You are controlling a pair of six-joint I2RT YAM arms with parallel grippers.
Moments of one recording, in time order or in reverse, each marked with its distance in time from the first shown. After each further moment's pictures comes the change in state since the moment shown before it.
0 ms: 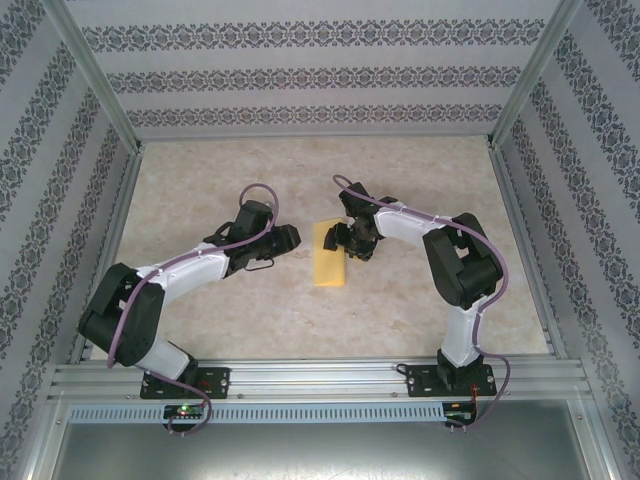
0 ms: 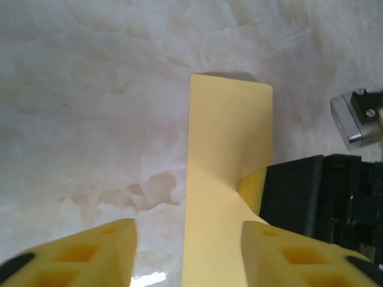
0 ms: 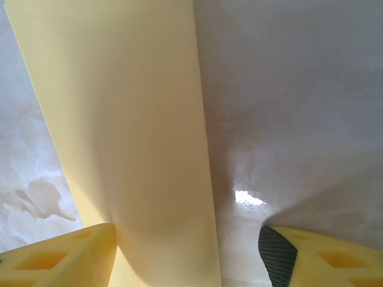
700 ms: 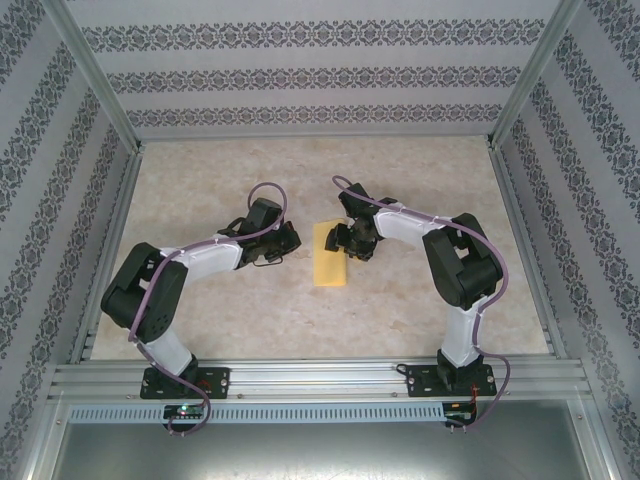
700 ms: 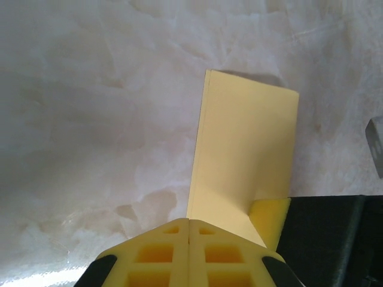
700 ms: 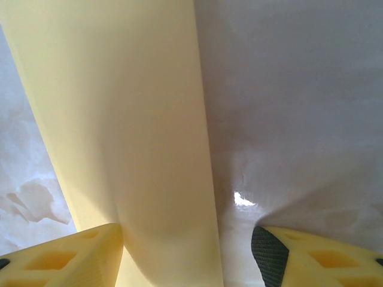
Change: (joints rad) left arm 0.000 0.145 0.072 0.031 0.024 -0.085; right arm 0.006 -0.001 -0.007 0.005 0.018 0.004
